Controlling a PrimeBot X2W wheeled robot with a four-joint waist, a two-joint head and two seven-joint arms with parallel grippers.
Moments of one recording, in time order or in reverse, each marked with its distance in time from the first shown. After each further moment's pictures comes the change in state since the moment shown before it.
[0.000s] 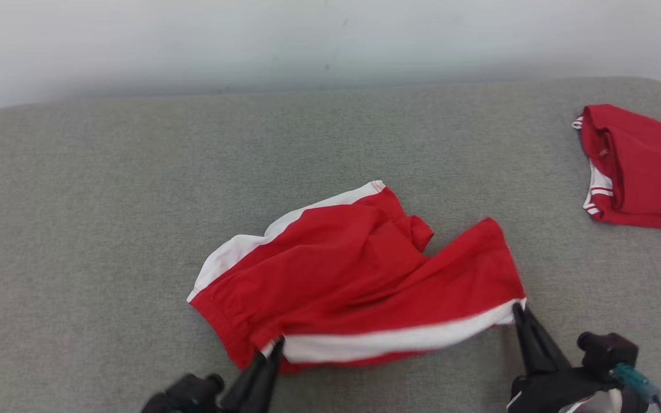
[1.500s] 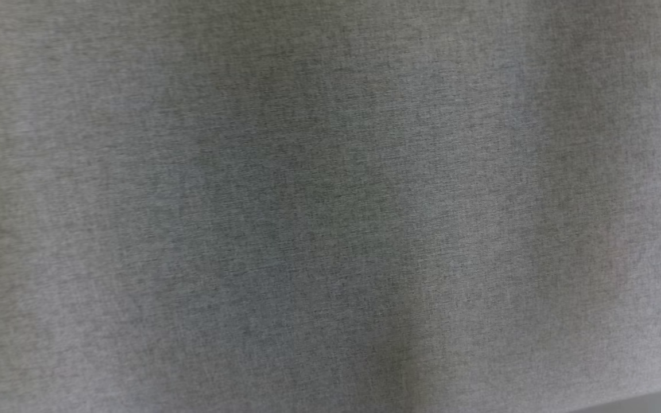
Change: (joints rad) left arm -2.077 0.228 -0.212 0.610 -0.425 -0.002 0.211; right arm -1.903 -0.059 -0.106 0.554 -0.039 0.004 0.180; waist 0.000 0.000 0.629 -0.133
